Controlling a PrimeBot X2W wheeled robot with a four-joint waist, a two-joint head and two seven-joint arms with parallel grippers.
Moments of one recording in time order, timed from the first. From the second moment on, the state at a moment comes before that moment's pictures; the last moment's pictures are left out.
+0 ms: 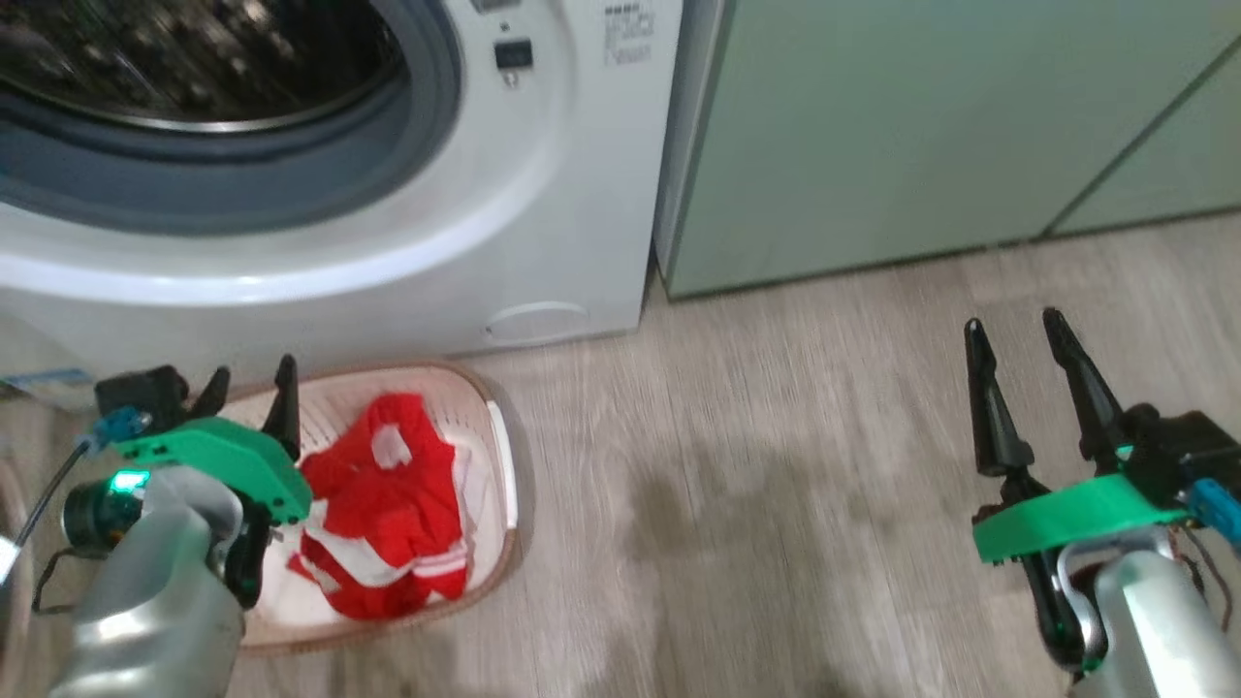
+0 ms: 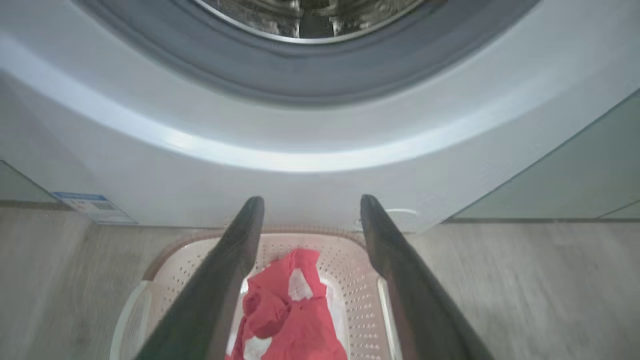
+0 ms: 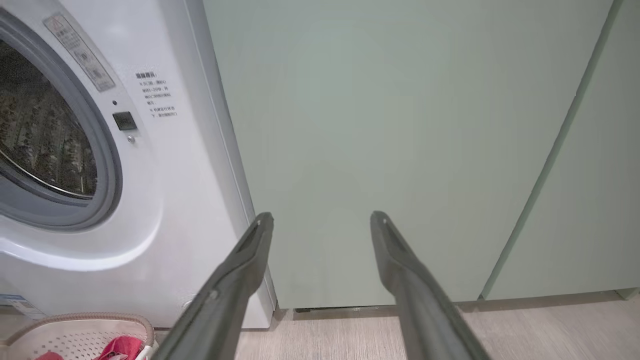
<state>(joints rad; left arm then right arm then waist) -0.58 0.23 -0.25 1.05 -0.61 -0.12 -0.25 -0.21 -0.17 0.13 0.23 0.27 0.12 -0.26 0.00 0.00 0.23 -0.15</state>
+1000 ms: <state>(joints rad) -0.14 0.21 0.01 0.53 -0.43 -0.13 -0.25 -0.04 -0.16 0.07 0.24 0.27 0.12 -0.26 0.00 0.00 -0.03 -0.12</state>
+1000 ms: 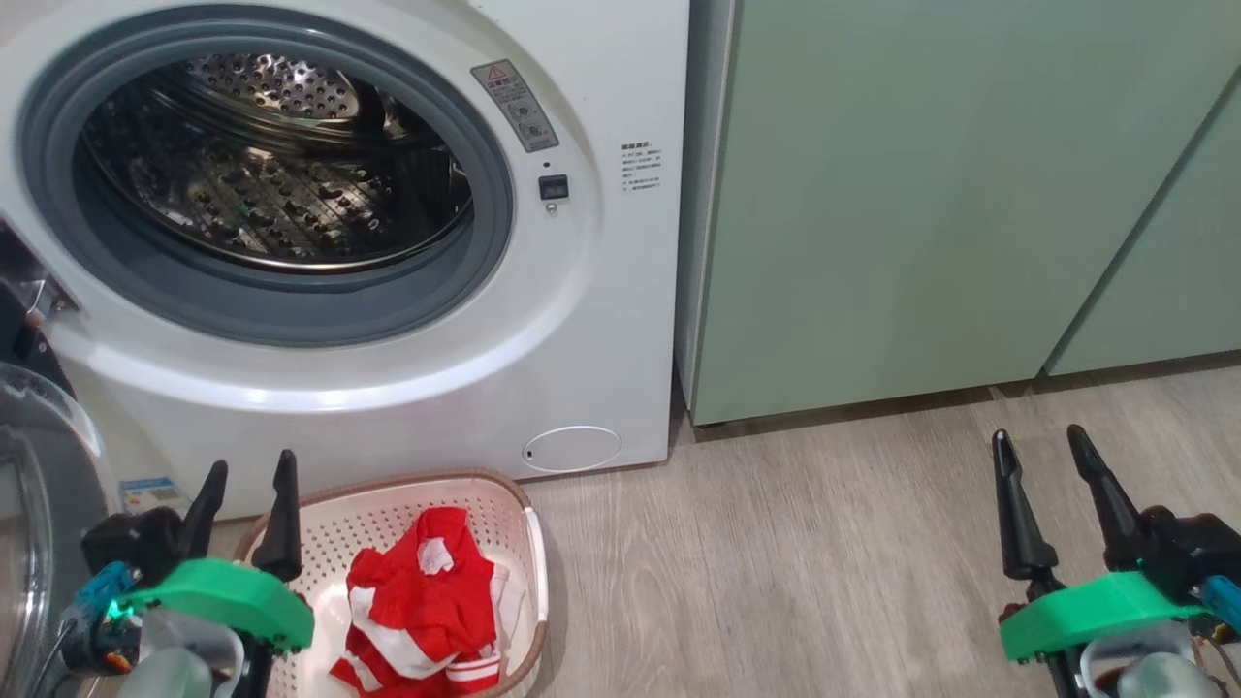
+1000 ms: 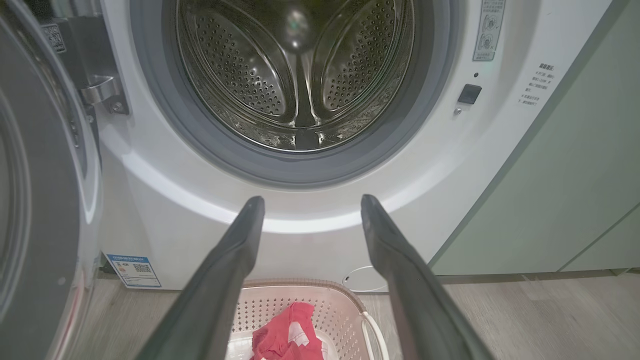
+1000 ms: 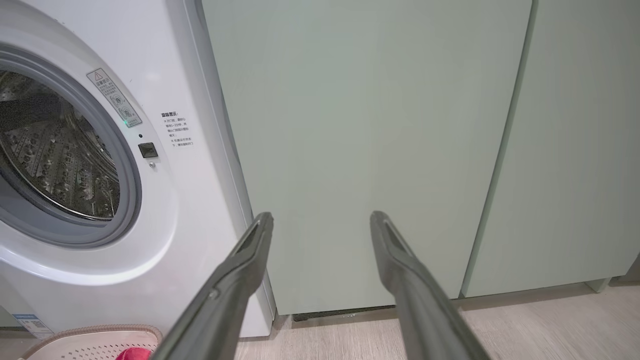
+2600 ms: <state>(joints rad) -0.14 0.19 0.03 0.54 -0.38 -0.13 -0.25 -0.04 -0.16 0.07 0.24 0.27 0.12 -0.26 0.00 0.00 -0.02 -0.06</state>
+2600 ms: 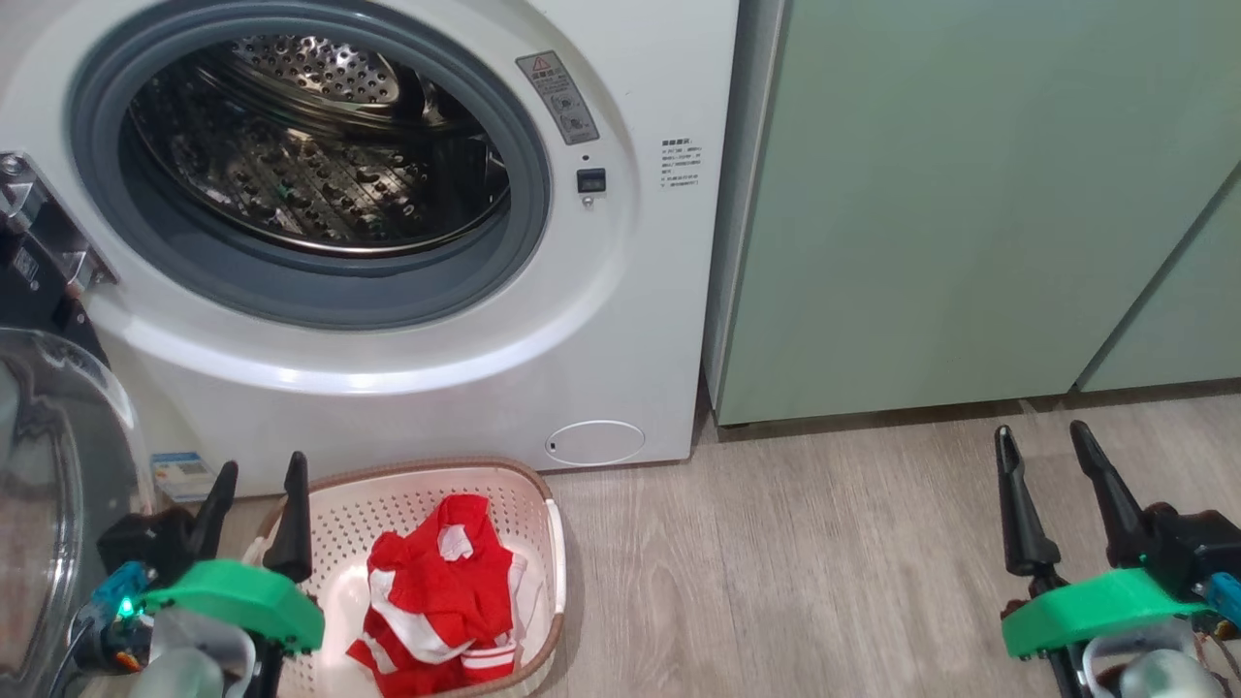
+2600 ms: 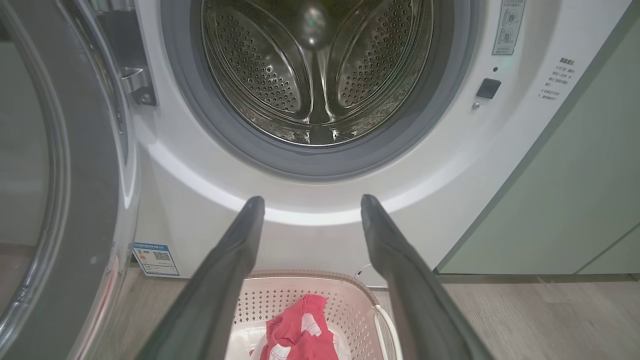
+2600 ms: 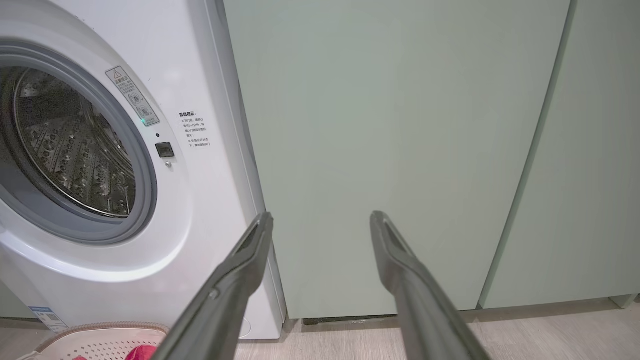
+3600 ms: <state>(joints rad) -0.14 0.17 0.04 0.53 -0.37 -0.13 -0.25 -0.04 -0.16 0.08 0.24 0.27 0.12 -0.26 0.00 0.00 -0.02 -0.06</state>
